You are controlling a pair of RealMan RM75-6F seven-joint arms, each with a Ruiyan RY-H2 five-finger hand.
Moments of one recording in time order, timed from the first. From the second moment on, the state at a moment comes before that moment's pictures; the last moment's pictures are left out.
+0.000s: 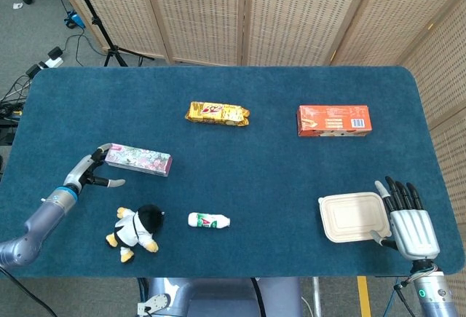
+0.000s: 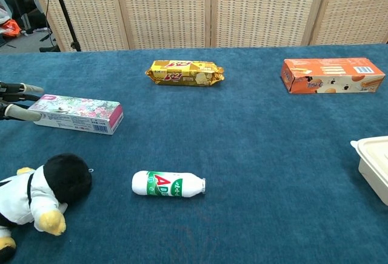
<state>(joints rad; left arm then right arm) -0.55 -1.26 -0.29 -1.38 0.93 0.42 -0.68 0.11 -1.21 0.04 -1.57 -1.51 1.42 -0.23</state>
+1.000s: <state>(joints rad) -0.58 -1.23 -0.24 -1.56 0.81 0.48 -0.54 0.11 -1.22 0.03 -1.58 -1.52 1.43 -0.24</state>
